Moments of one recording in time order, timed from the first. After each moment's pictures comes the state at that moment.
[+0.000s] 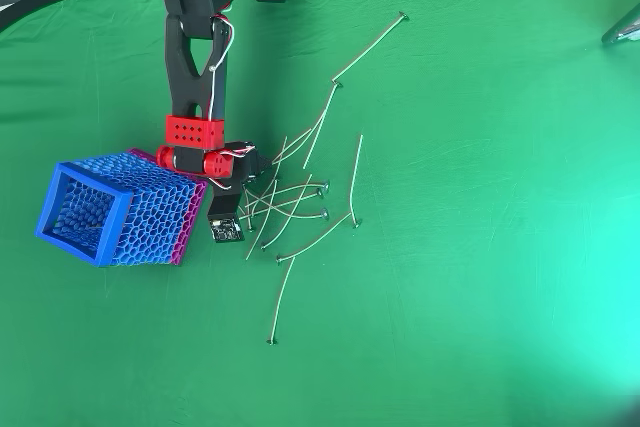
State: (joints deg) arm 13.2 53.8 58.1 83.0 -102.3
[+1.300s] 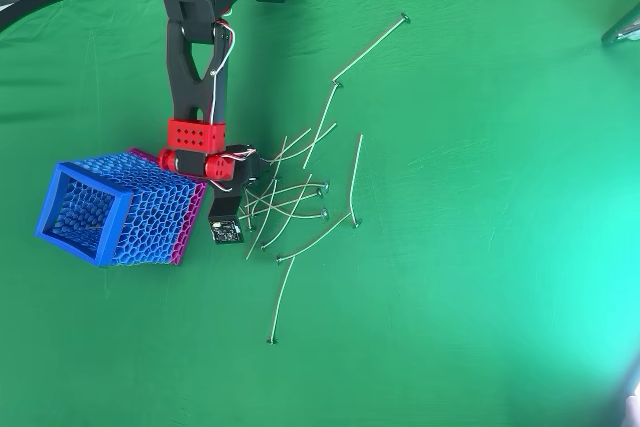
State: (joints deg) arm 13.4 51.2 56.6 81.9 -99.2
